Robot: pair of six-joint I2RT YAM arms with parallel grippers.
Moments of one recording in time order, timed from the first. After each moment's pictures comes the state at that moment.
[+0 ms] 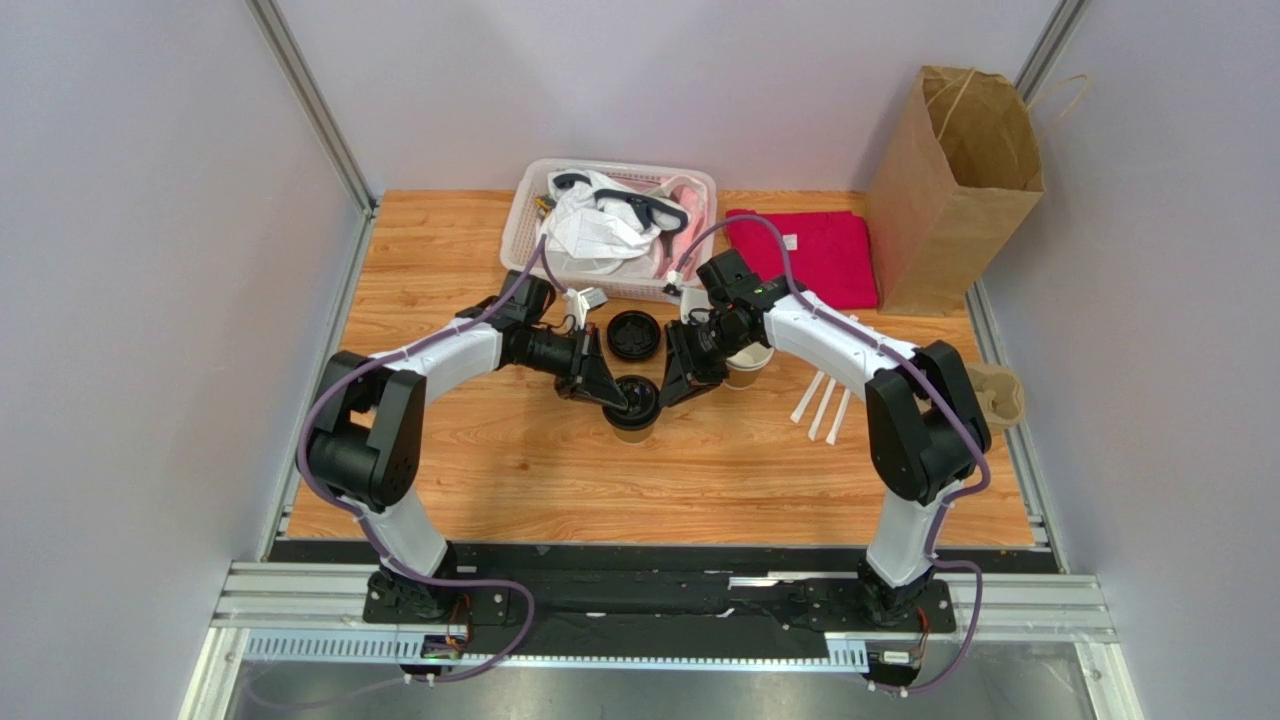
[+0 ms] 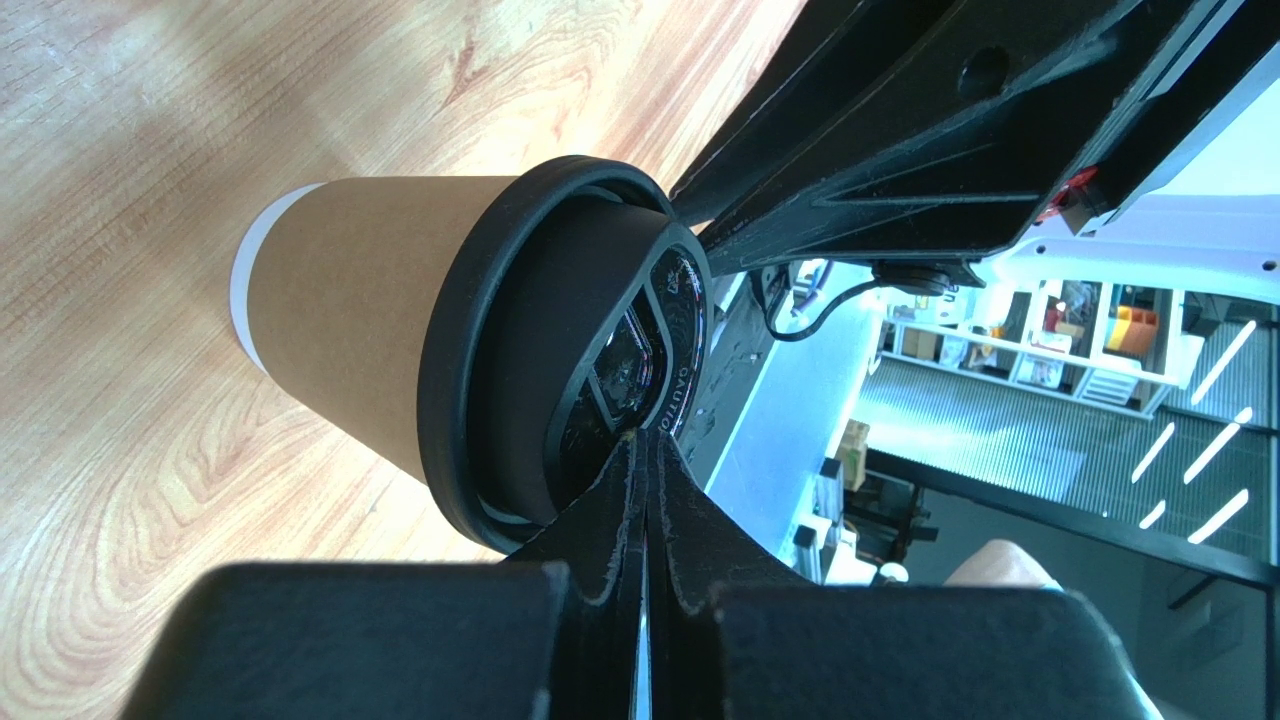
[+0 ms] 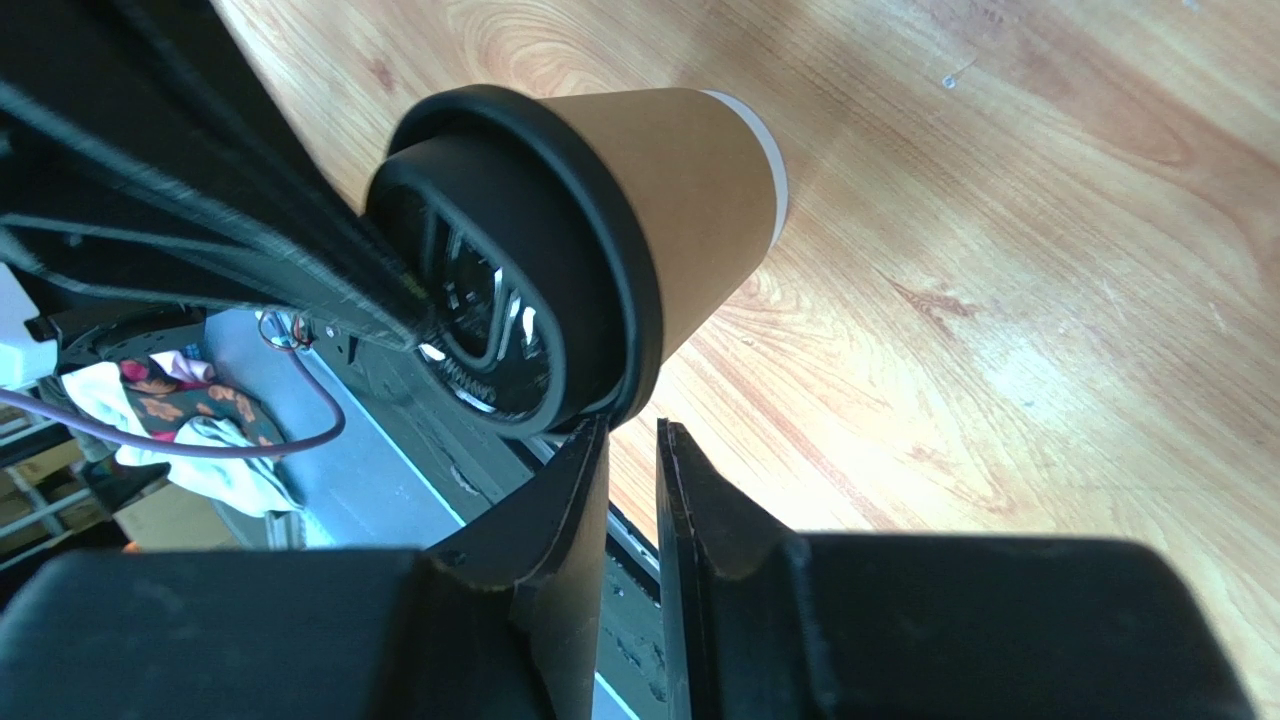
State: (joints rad) left arm -0.34 1.71 1.03 -0.39 1.01 -0.34; right arm 0.55 1.82 1.36 -0.68 -0.62 0.32
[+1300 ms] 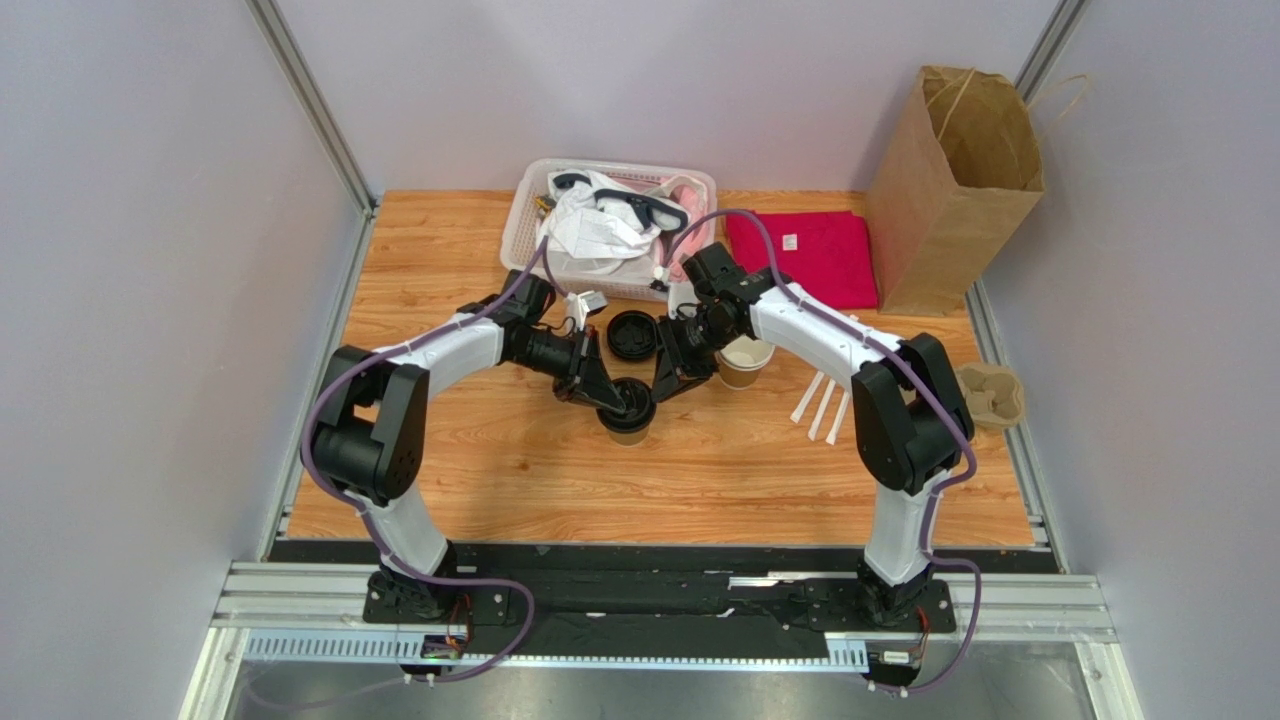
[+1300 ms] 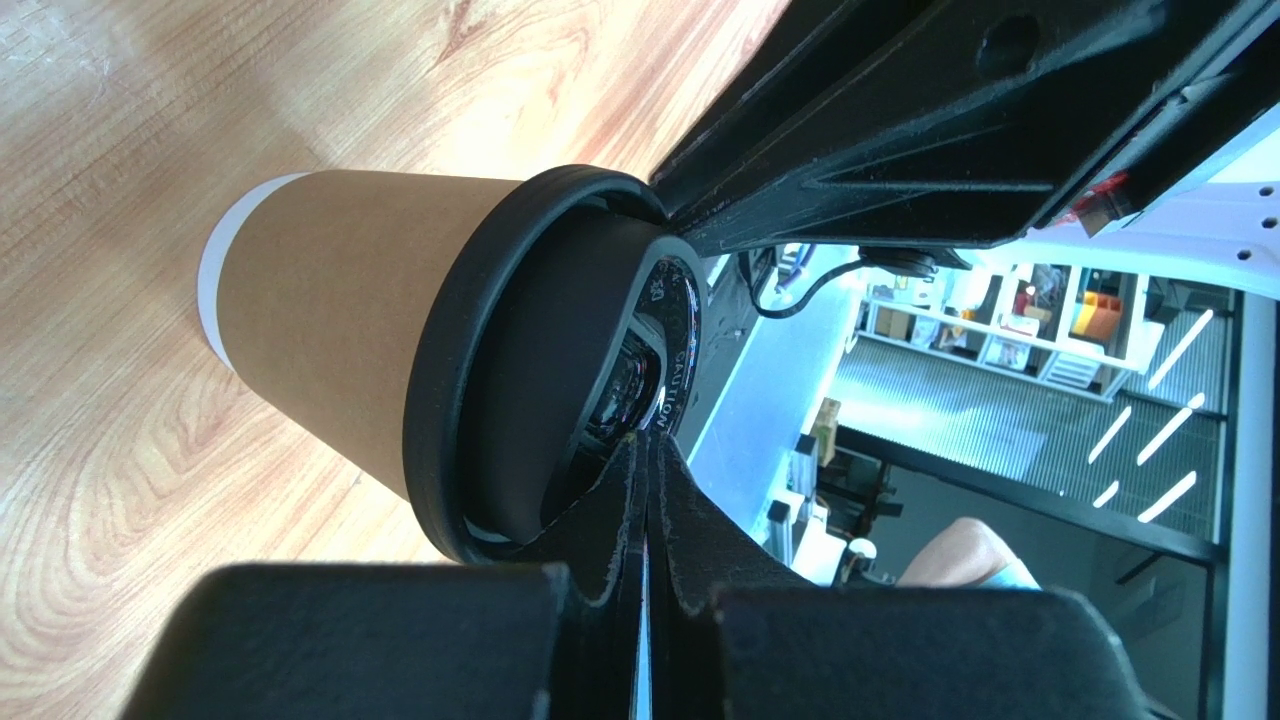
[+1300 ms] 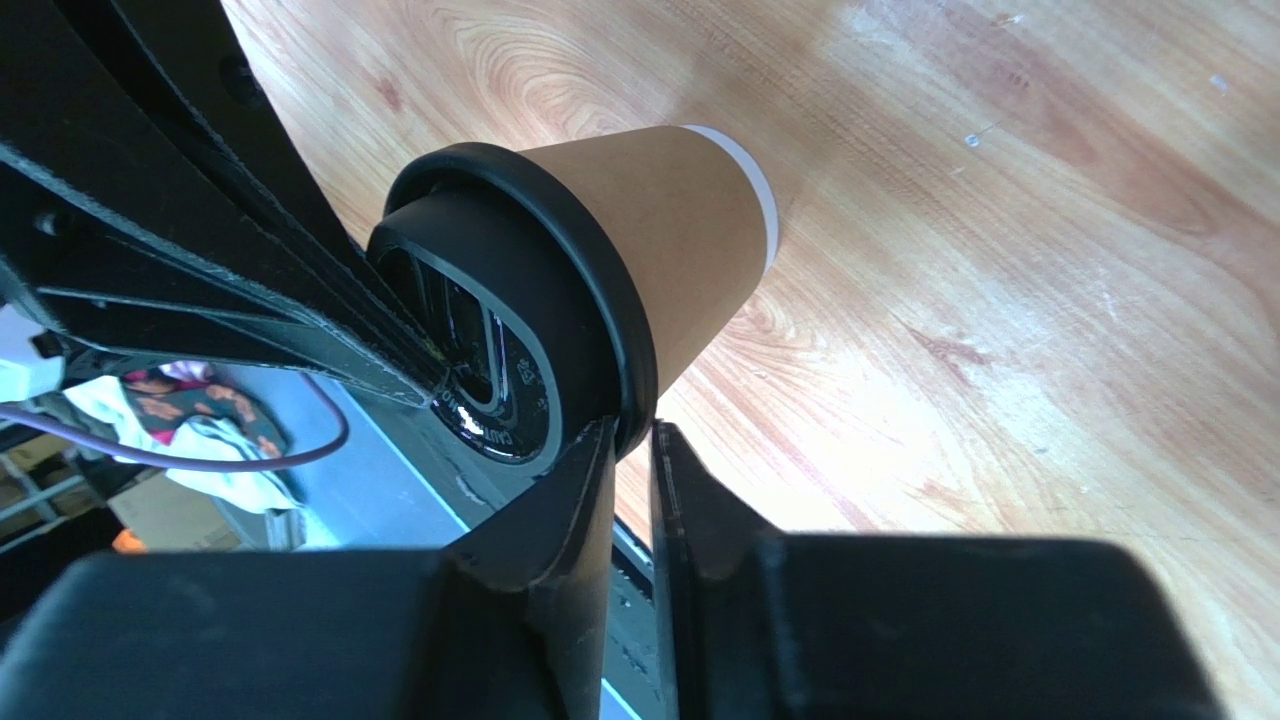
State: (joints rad) left arm -0.34 1.74 1.06 -0.47 1.04 -0.32; right arm 0.57 1.89 1.46 -0.72 -0.60 0.31
